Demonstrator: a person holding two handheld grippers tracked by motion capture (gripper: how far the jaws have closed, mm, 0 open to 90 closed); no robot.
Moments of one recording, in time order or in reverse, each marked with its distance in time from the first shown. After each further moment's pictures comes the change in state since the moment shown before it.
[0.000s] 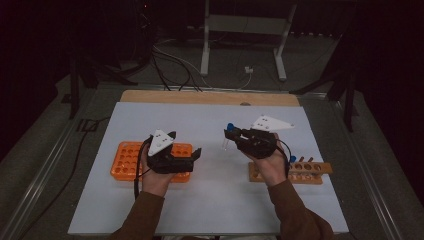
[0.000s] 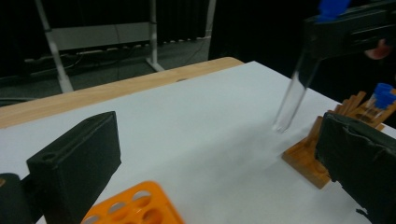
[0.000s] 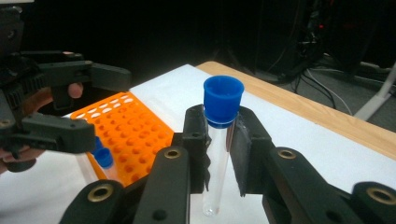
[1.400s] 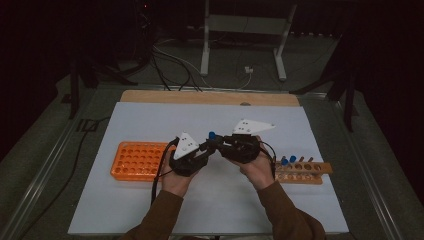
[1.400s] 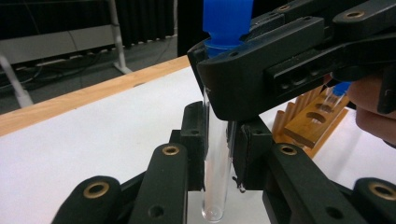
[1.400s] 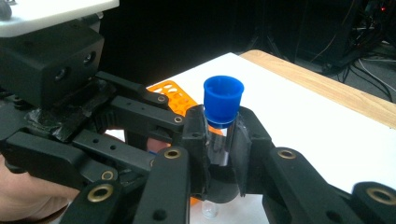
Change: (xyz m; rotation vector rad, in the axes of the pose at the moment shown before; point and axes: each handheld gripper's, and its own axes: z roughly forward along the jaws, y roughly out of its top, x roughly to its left) left arm -0.031 -0.002 0.032 0.012 -0.117 0.078; right arm 0.027 0.003 0.024 0.061 0.149 -0.005
